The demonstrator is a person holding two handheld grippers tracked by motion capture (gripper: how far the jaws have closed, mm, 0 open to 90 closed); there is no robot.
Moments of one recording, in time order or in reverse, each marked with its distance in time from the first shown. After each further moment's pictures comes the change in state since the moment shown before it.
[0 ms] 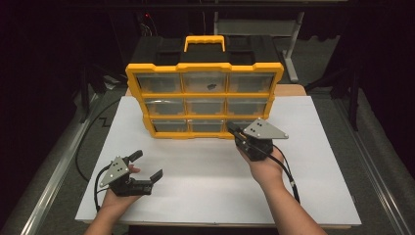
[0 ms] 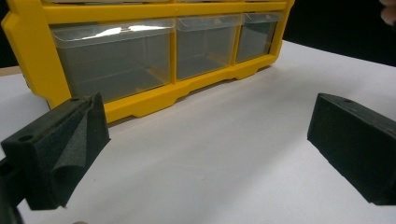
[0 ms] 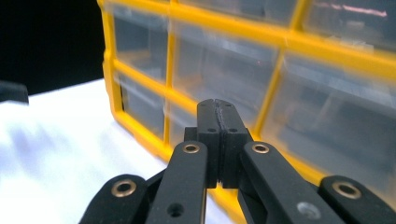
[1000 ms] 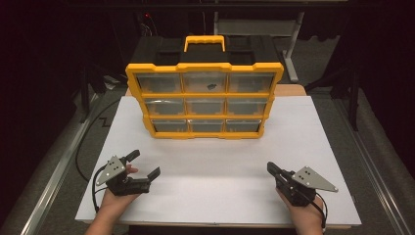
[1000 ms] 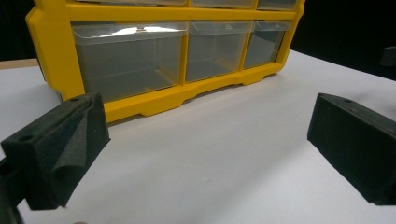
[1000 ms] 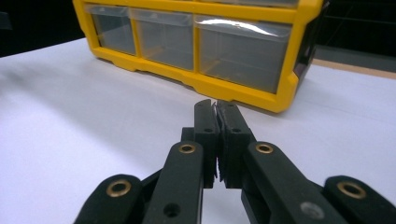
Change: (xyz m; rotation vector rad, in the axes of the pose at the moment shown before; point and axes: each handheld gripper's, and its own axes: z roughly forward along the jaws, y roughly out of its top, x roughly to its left) left arm 0.003 -0.001 -0.003 -0.020 0.021 -0.052; right arm -0.021 -0.117 -0.099 0.043 -0.084 0.152
